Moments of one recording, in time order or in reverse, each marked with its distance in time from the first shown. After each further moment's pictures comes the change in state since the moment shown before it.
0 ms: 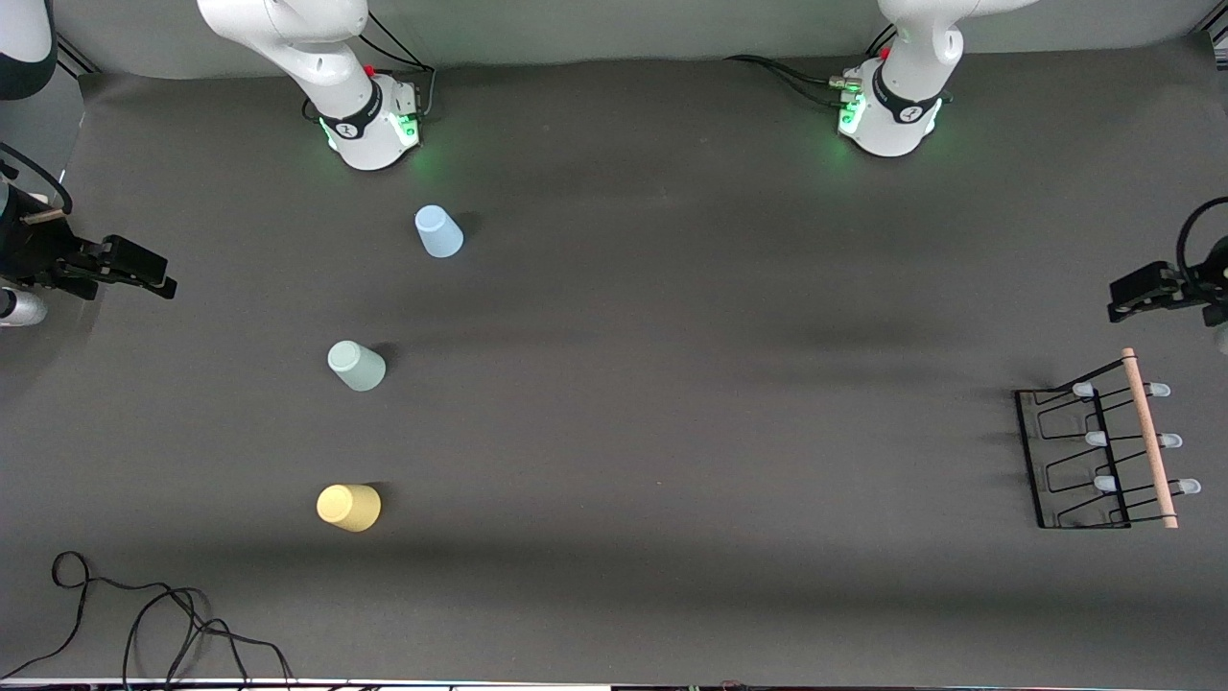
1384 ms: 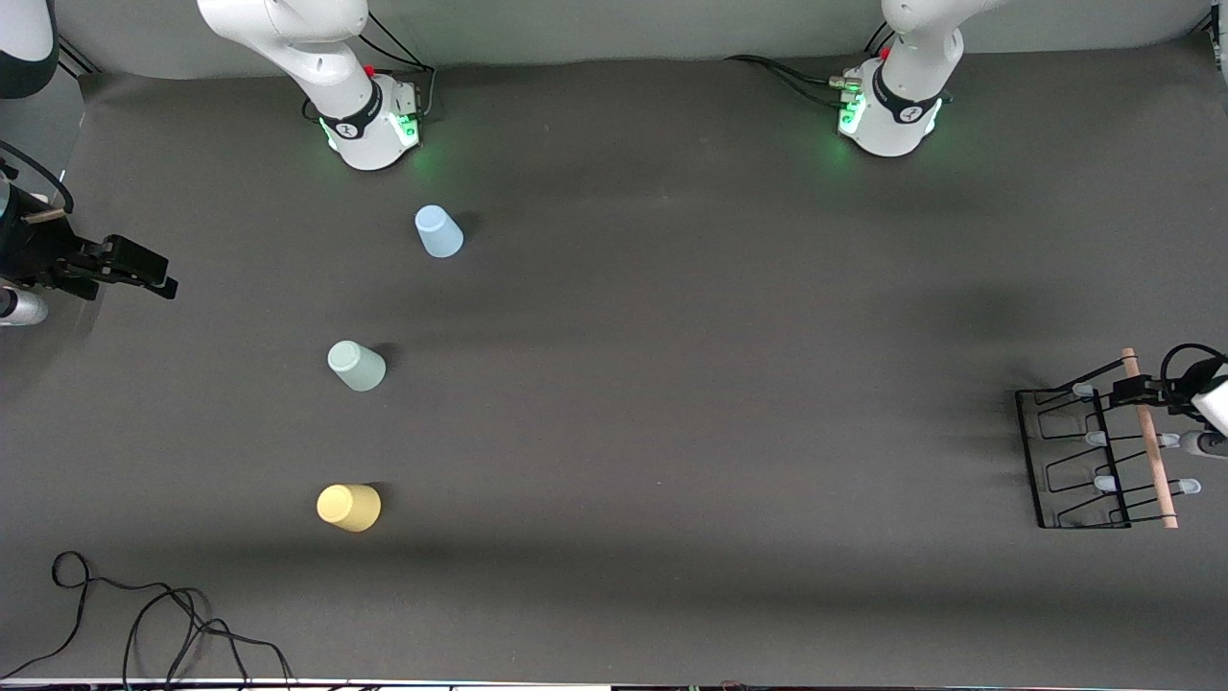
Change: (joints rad) left arm 0.219 0.373 -0.009 -0.081 0.035 0.395 0.254; right arm 0.002 -0.001 0.000 0.000 0.000 0.003 0.000
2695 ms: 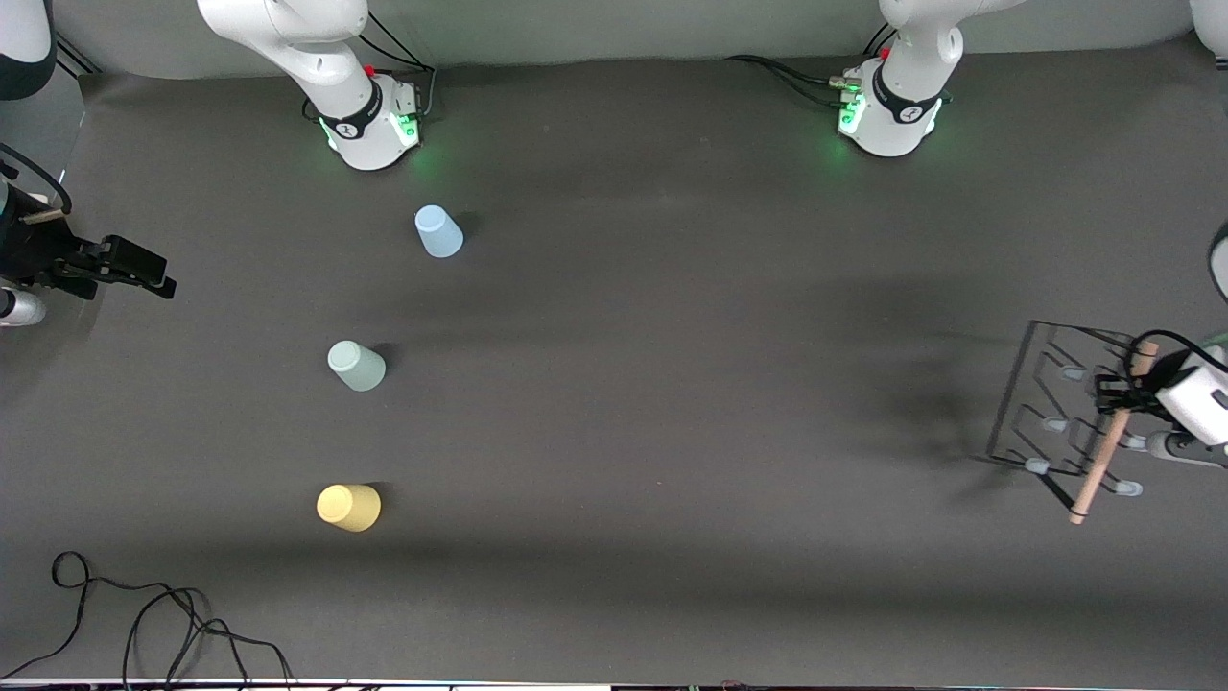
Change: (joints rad) left arm -0.183 -0.148 -0.033 0.045 -0.058 -0.163 -0.226; right arm 0.000 0.000 -0.005 -0.002 0.000 -0.002 0.000
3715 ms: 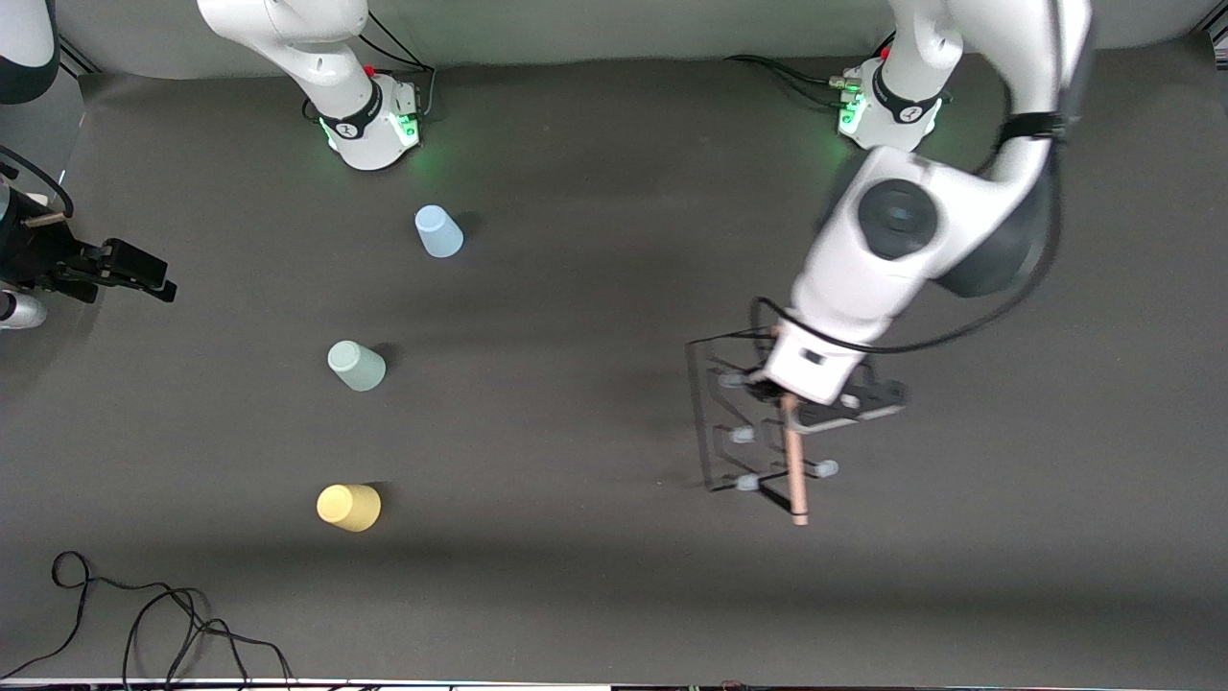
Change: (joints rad) left arm -0.616 0.045 -0.010 0.030 -0.010 0.238 -1.014; right arm 0.000 0.000 -0.001 -0.009 -0.001 0.018 0.000
